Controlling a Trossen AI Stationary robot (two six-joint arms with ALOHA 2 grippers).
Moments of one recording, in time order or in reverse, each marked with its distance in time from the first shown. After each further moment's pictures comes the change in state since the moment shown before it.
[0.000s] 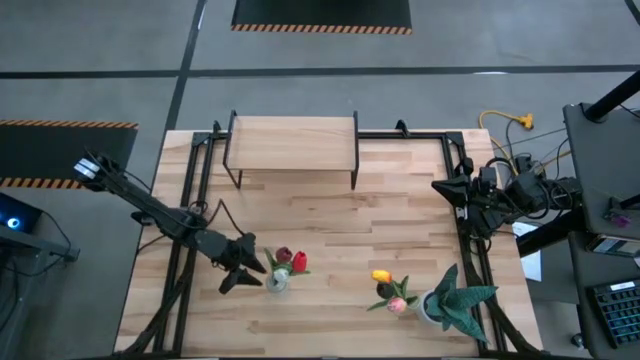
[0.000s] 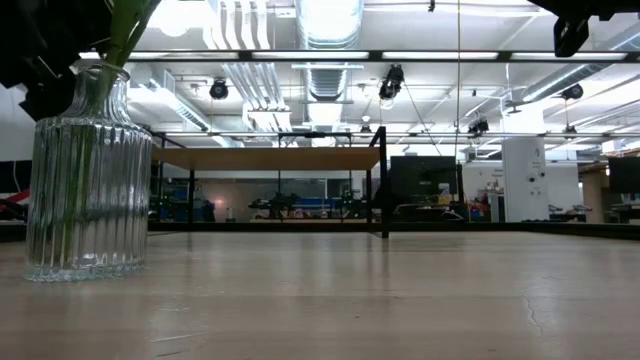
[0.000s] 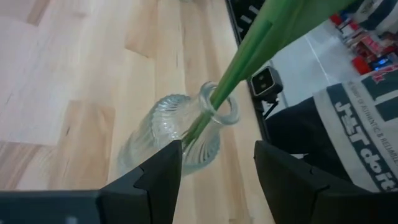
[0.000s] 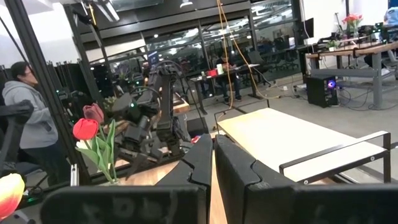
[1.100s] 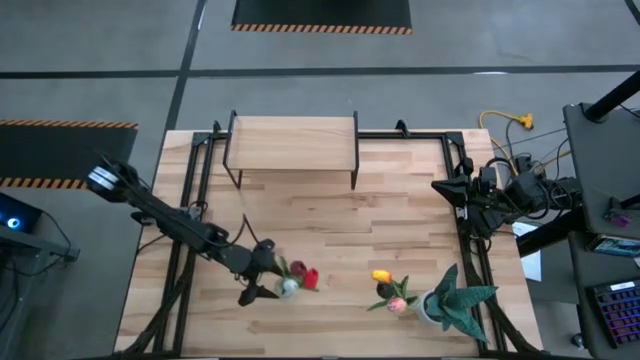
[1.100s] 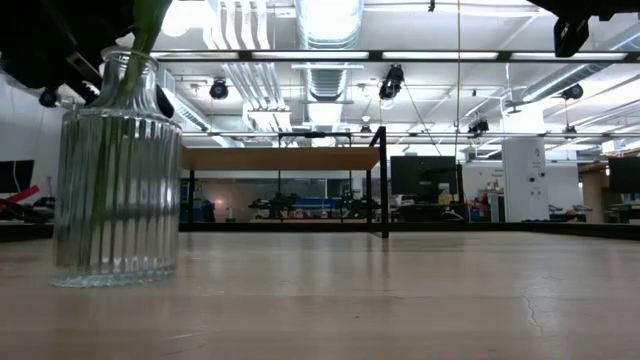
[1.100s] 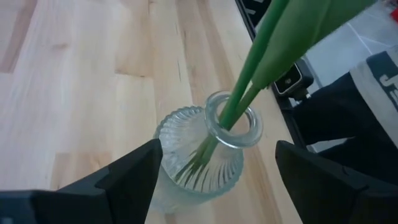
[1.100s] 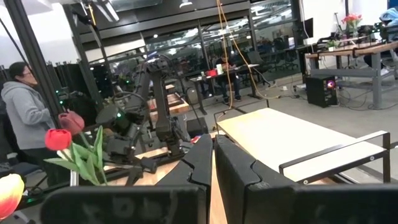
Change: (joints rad) left arm 0.003 0.334 0.175 0.070 -0.023 0.195; right arm 0.000 0.000 0.000 0.000 0.002 0.001
